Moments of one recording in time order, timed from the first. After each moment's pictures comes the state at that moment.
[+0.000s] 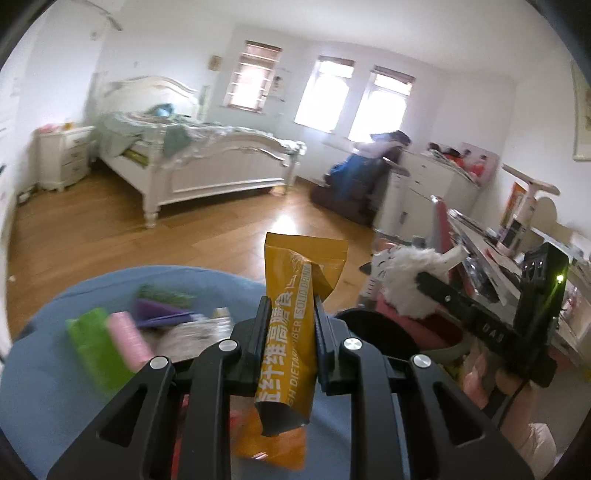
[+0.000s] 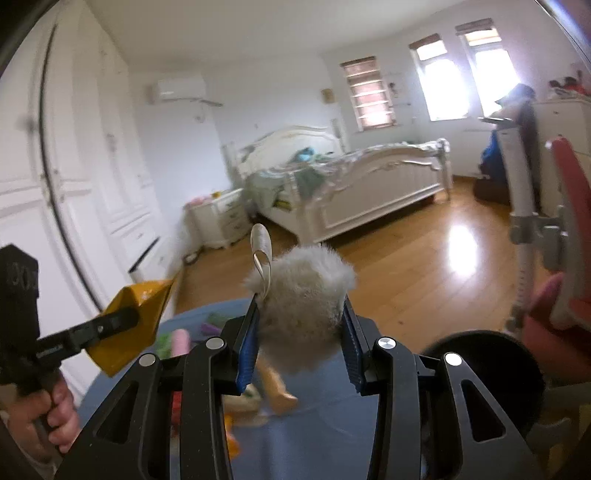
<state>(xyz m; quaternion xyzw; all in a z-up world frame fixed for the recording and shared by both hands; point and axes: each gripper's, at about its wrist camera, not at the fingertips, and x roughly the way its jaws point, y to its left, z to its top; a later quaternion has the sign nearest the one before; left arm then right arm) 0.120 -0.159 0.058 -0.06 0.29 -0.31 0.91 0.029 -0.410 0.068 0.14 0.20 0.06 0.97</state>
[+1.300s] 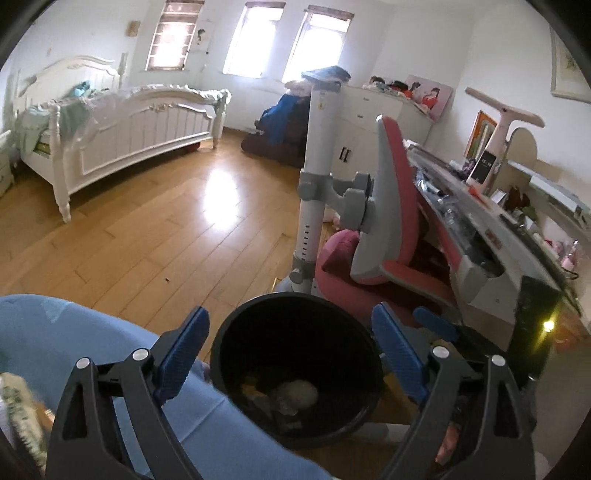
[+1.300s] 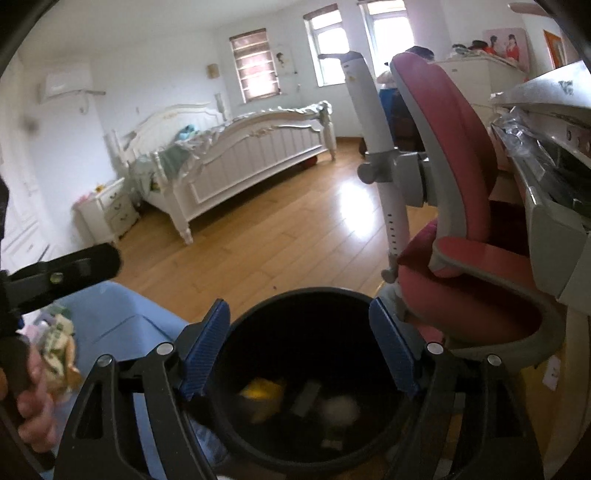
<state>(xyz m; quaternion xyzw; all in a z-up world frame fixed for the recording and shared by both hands) 0.161 -0.353 0.006 0.01 0.34 -0.41 0.85 0.032 -0.569 -0.038 0.16 0.28 -0.12 0.94</state>
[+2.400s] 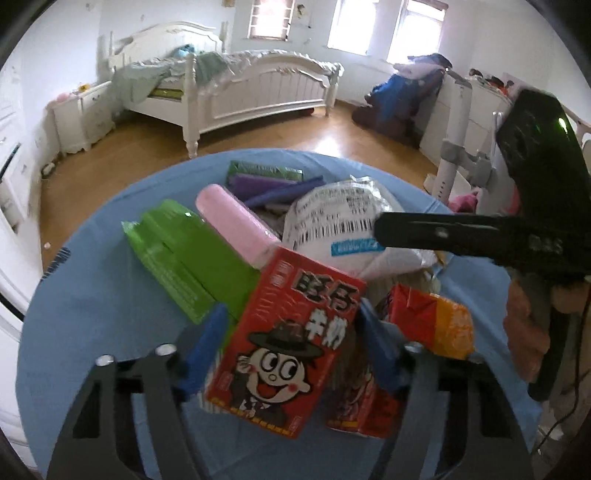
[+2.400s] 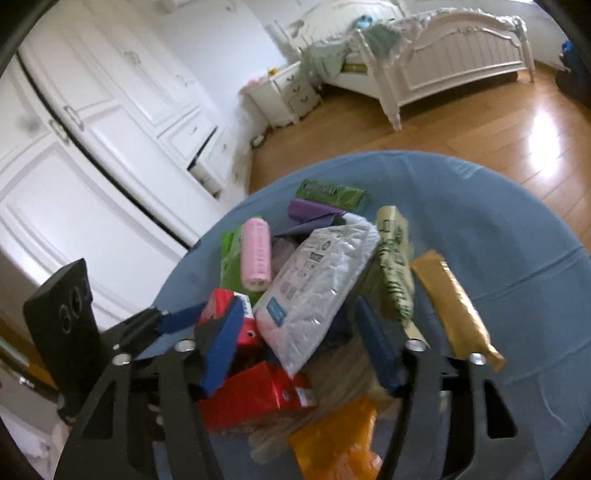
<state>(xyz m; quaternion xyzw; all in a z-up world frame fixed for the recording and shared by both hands) 0.152 -0.054 -0.054 0.04 0.42 -0.23 0.88 0.157 -0.238 -0.022 0.17 0.44 0.25 0.84</state>
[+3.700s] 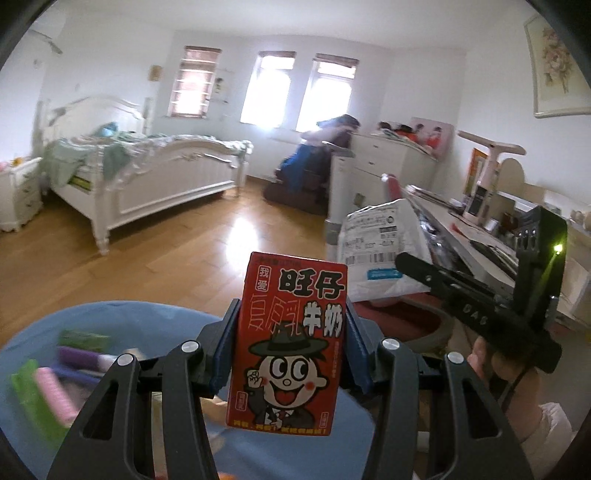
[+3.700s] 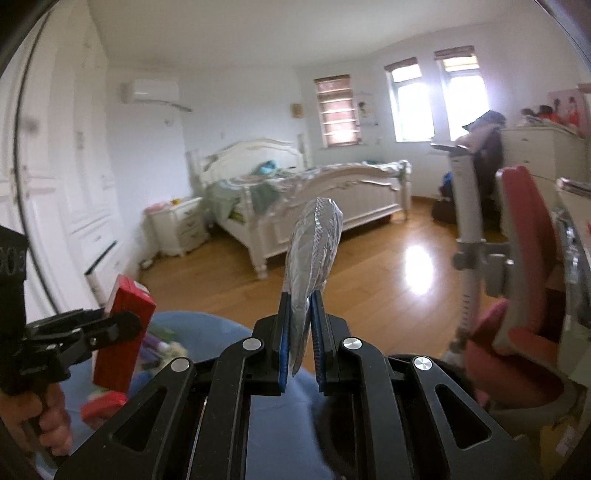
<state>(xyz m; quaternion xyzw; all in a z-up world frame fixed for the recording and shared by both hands) 0.120 -0.238 0.052 -0.01 0.26 -0.39 0.88 0.014 -0.484 0.065 0.09 0.19 -0.03 0.98</state>
